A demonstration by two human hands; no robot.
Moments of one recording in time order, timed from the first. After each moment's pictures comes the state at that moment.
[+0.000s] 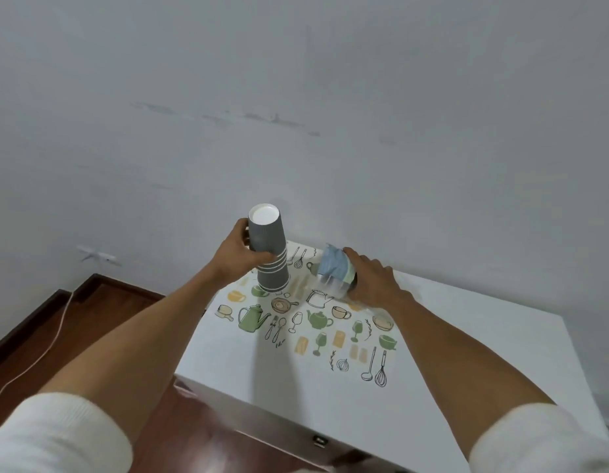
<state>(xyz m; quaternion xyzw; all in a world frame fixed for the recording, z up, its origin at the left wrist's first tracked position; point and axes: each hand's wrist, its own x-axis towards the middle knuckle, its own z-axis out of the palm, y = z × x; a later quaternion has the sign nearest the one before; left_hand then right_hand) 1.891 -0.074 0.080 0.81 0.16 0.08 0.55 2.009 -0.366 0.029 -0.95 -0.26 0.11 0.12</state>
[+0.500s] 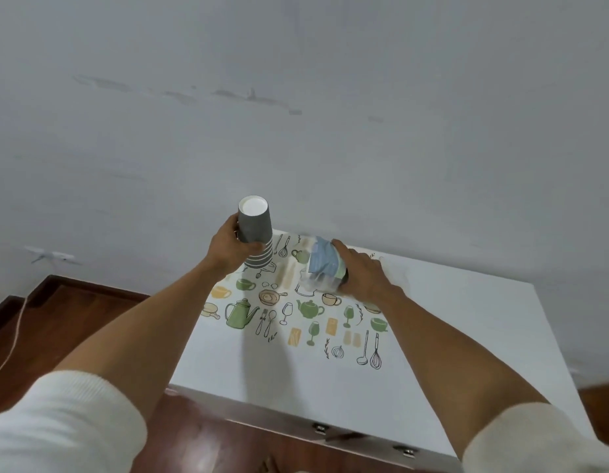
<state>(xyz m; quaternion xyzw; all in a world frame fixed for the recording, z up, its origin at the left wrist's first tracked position) 1.928 -0.065 0.040 0.81 0.19 0.05 0.55 1.996 -0.369 0.011 -0.95 -0.24 0.10 0.15</state>
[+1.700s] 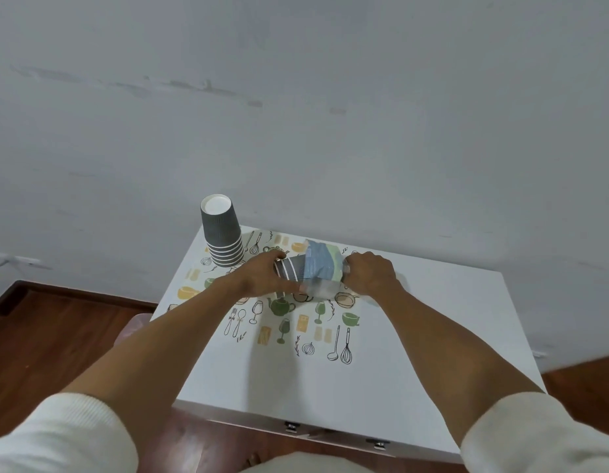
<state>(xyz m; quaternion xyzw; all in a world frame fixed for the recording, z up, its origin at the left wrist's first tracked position) 1.938 -0.176 0.026 0.91 0.03 -0.18 0.38 2.003 -0.424 0.035 -0.98 -0.13 0.13 -0.01</state>
